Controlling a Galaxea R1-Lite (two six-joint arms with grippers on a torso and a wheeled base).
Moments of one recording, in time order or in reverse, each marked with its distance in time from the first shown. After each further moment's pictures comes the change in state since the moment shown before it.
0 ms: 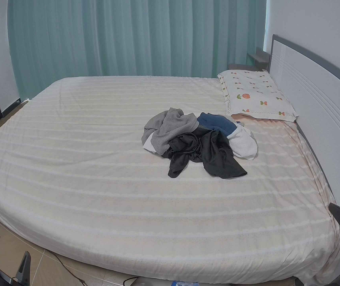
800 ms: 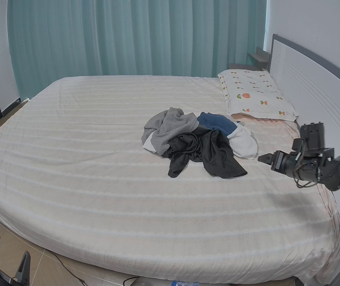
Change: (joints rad) left arm 0.000 0.000 0.000 0.000 0.001 -0.016; right arm 0.120 1.176 -0.608 -0.301 -0.151 0.357
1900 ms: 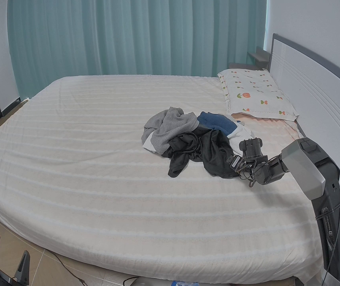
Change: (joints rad) left arm 0.000 0.000 0.000 0.001 0.007 -0.014; right arm 0.040 0.736 -0.811 0.133 -0.170 0.263
